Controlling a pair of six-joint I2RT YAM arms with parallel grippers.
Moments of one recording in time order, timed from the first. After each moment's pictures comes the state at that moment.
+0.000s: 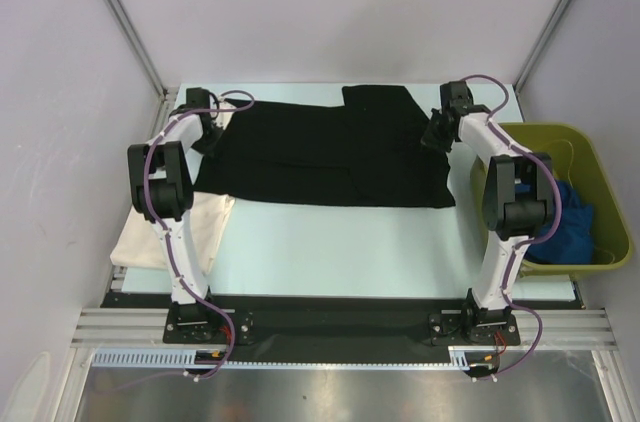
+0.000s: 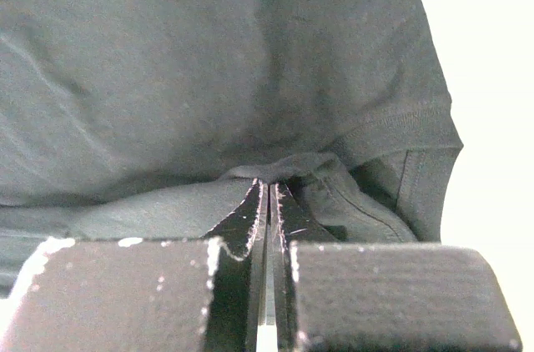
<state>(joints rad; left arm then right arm) 0.08 2.18 1.66 -0.56 -0.11 0.57 0.09 1.97 1.54 -0.57 -0.06 0.47</state>
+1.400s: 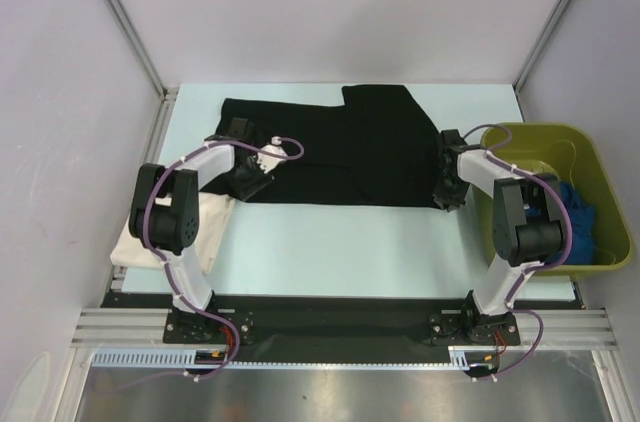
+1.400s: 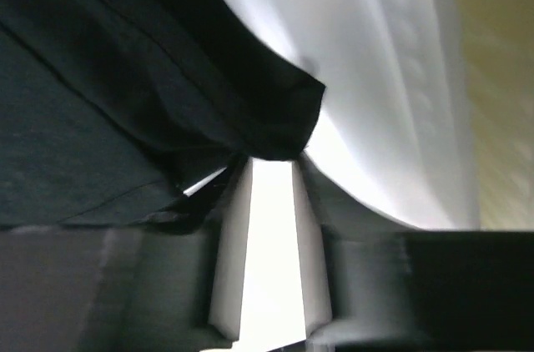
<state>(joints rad) -0.19 1.87 1.22 -0.62 0.00 0.76 0.14 1.76 1.10 -0.69 0.29 0.56</state>
